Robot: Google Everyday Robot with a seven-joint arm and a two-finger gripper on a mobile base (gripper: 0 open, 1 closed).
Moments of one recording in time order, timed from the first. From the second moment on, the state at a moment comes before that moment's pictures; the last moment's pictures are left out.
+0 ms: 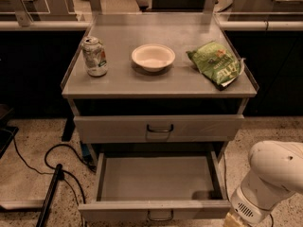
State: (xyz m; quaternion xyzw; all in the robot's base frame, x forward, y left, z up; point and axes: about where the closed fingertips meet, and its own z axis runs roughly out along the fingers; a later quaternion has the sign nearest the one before) arm 0.298 -0.223 0.604 0.35 -0.93 -0.12 0.05
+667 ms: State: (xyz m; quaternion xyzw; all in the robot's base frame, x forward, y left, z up) arm 0.286 -0.219 0.572 0.33 -0.93 -0.12 0.07
